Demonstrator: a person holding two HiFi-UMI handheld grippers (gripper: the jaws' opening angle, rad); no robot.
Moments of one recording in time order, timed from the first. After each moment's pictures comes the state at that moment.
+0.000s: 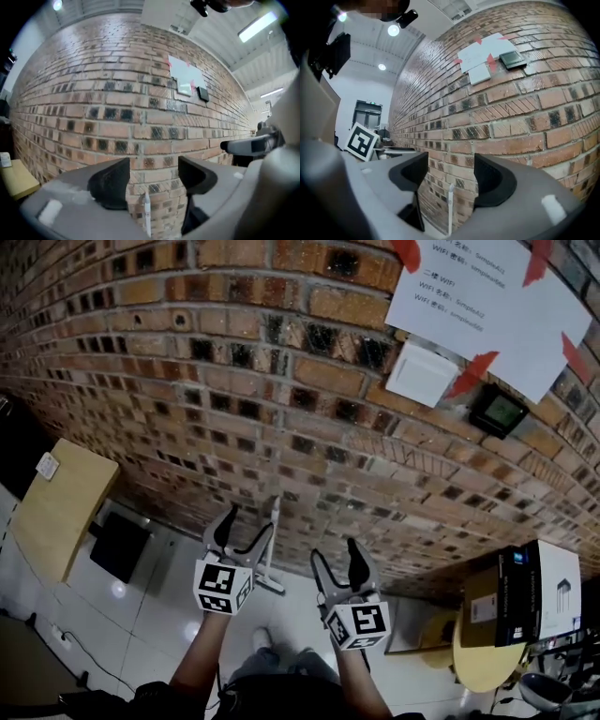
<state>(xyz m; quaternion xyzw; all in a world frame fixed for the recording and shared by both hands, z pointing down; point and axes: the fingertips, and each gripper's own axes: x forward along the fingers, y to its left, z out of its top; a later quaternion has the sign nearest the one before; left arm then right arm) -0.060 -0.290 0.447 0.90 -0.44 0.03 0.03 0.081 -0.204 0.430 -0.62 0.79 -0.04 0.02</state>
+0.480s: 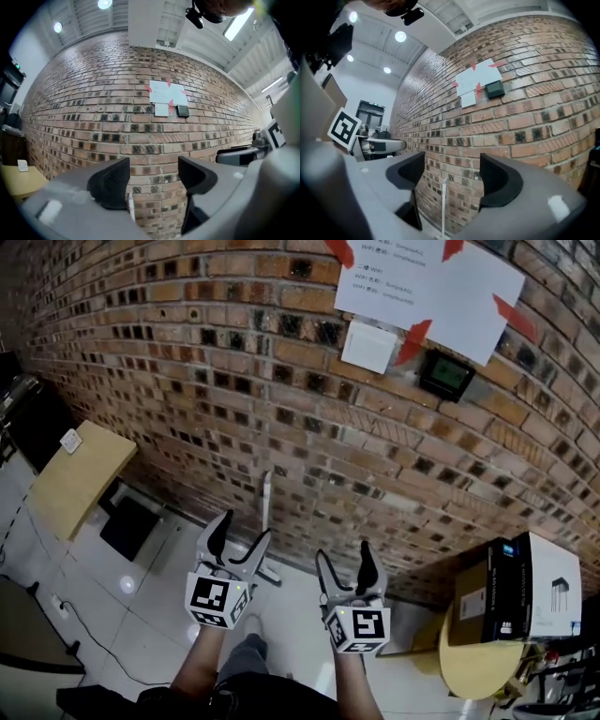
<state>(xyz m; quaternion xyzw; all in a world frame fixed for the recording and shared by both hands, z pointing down) -0.021 -0.126 0.393 0.88 -0.48 0.00 -0.02 0.147 -0.077 0.407 -0.62 0.78 -0.02 0.04</state>
